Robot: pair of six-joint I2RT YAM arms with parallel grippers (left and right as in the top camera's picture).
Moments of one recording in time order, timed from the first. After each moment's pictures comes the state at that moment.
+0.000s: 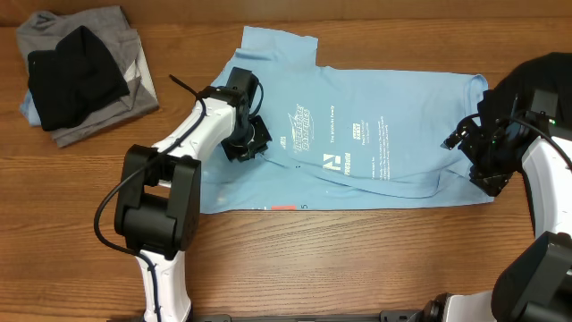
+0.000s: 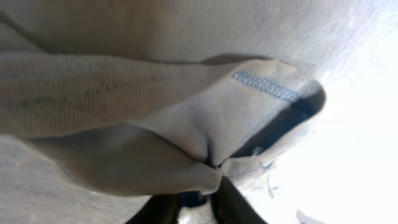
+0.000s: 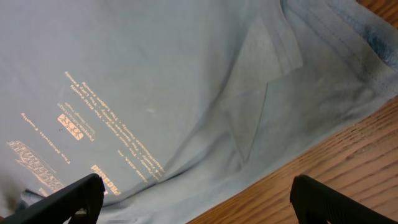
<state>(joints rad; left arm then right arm) -0.29 2.11 1.50 -0.83 0.20 -0.74 -0.34 1.61 1.23 -1.00 -0.25 0.49</state>
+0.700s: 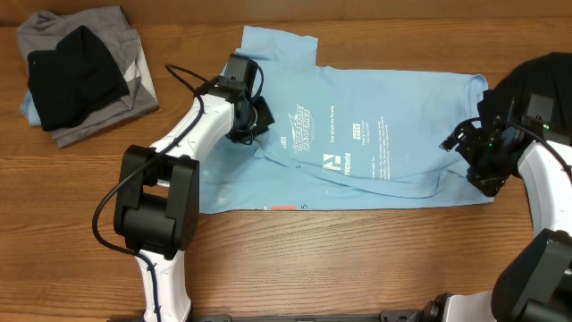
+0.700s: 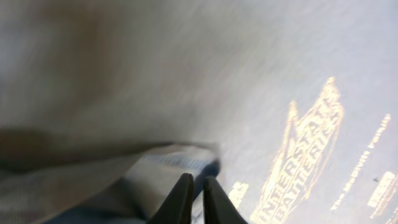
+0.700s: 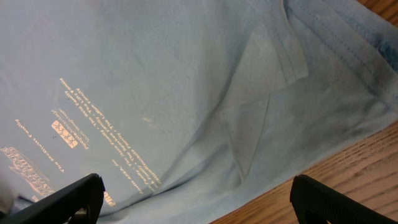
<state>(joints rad) -0.29 2.11 1.53 -0.64 0.19 -0.71 -0.34 1.61 1.17 -0.92 -0.25 0.49</state>
